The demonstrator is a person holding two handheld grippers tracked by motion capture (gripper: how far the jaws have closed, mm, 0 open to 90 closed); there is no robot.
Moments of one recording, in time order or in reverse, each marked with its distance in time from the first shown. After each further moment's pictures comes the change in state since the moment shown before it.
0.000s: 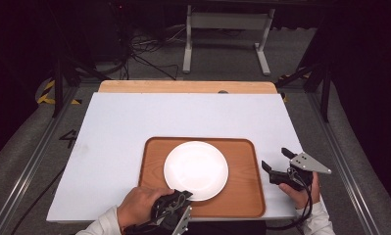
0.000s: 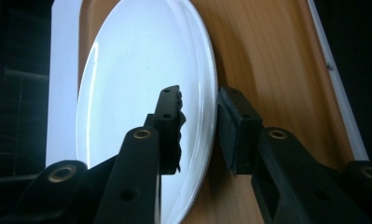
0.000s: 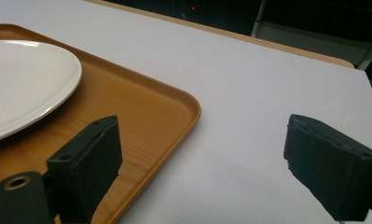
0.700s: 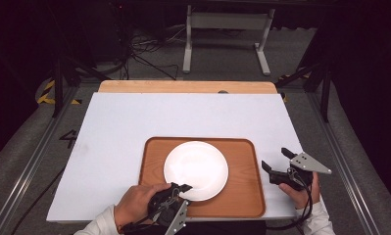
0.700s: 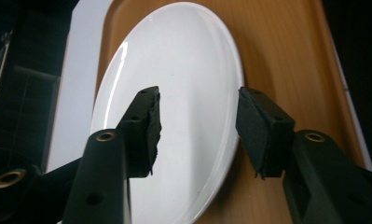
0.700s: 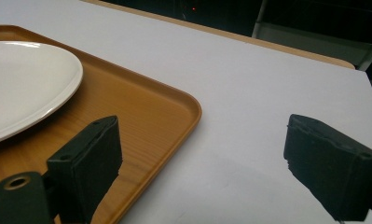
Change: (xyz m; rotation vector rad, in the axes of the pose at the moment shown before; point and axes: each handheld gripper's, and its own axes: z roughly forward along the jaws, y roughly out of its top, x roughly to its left) left arm 0.012 -0.004 -0.011 -0.060 0.031 -0.098; right arm 0.000 0.000 0.000 -0.001 0.001 0.000
